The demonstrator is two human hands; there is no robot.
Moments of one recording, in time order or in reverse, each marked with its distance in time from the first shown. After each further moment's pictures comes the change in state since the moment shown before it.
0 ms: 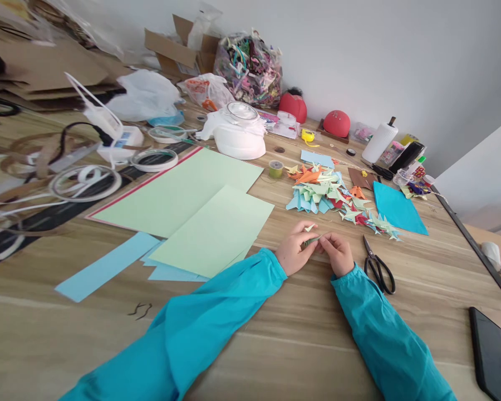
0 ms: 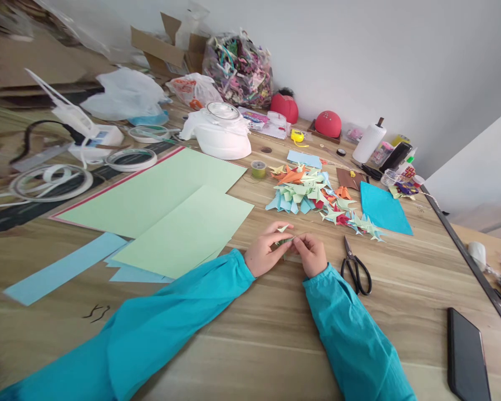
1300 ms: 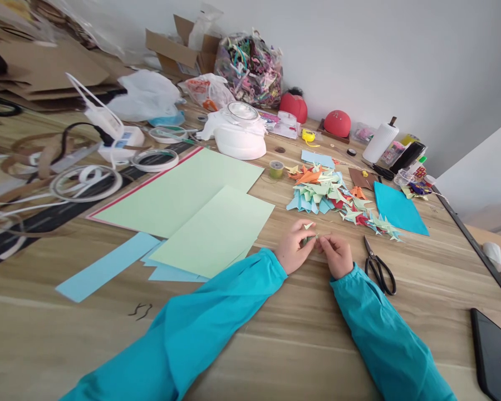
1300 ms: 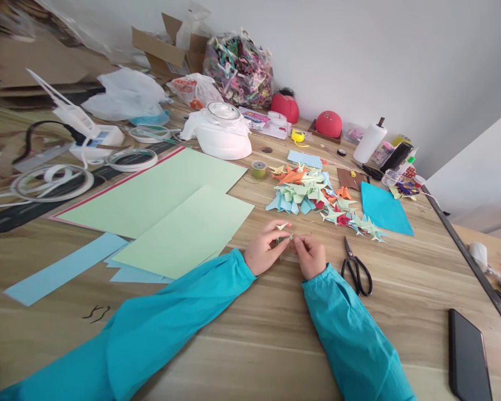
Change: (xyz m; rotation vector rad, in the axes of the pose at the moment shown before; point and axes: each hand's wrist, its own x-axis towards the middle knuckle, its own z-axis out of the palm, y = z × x) left_hand 0.001 -0.005 0.002 0.012 0.056 -0.052; right_hand -0.004 0.007 0.000 -0.202 0.048 -0.041
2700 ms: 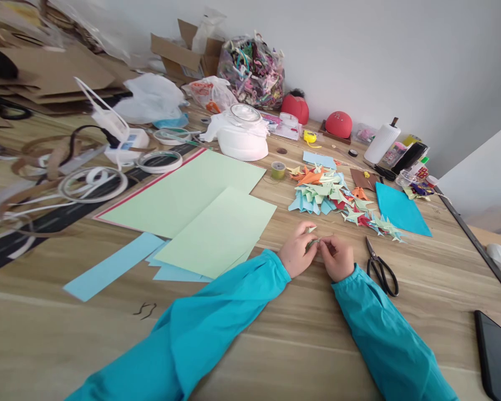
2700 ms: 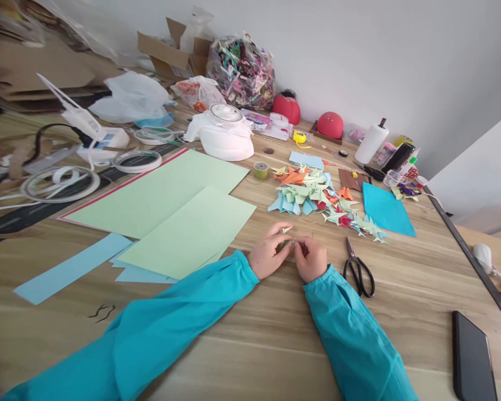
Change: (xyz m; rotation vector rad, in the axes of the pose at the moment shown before) left_hand -0.004 0.001 0.003 0.181 -0.015 0.106; right_hand -0.005 -0.005 0.003 -0.306 0.068 -0.182
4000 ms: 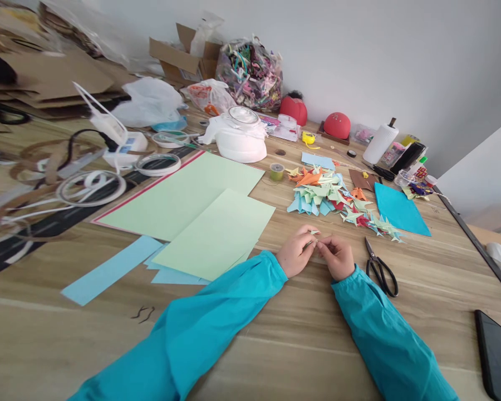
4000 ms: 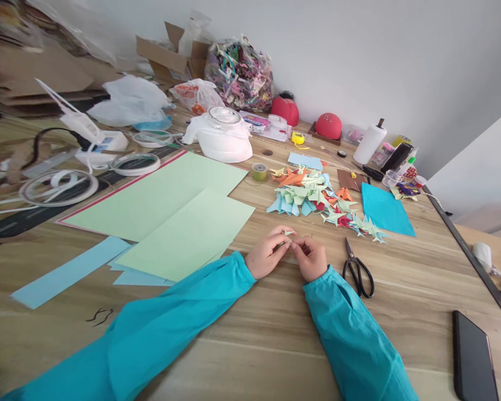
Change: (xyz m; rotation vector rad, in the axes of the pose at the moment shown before) left_hand 0.005 0.003 -0.006 -0.238 -0.118 -0.058; right_hand 0.003 0.003 -0.001 0.403 -0.088 0.173
